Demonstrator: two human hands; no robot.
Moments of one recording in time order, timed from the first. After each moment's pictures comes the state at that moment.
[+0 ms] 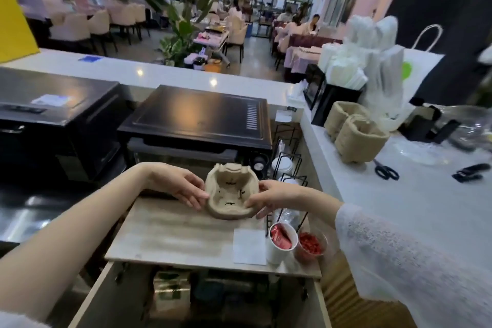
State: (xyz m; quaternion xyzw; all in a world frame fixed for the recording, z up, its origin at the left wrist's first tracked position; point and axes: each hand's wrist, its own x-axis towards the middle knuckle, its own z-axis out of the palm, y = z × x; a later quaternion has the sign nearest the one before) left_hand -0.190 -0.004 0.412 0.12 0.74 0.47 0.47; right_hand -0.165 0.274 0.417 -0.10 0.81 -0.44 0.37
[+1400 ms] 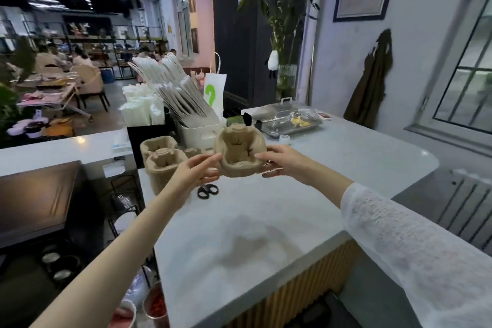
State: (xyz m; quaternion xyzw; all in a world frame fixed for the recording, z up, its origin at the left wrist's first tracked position) left_hand -0.183 0.503 0.501 0.21 0.66 0.70 0.19; right_hand -0.087 0.731 0.535 0.08 0.78 -0.62 -0.01
